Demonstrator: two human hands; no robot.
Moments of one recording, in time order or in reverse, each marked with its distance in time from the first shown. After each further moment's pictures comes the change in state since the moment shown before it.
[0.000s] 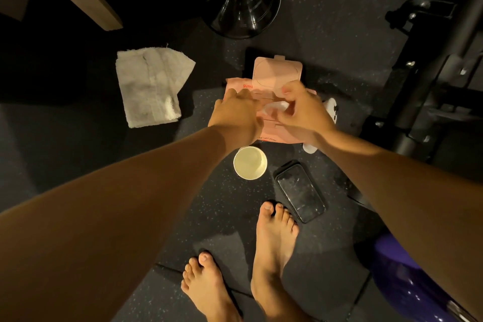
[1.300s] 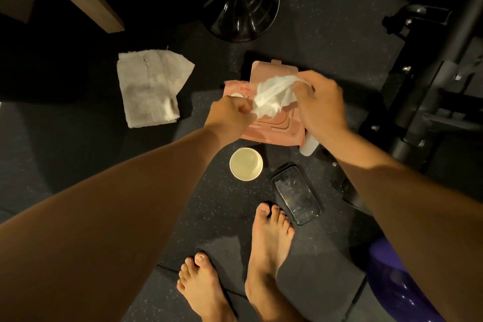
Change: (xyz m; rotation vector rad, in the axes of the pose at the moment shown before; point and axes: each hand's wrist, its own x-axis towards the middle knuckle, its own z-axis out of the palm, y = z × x) left_hand 0.001 -0.004 0.004 -0.638 0.077 -0.308; right_hand -0.010 -0.023 -0.029 0.204 0.315 0.095
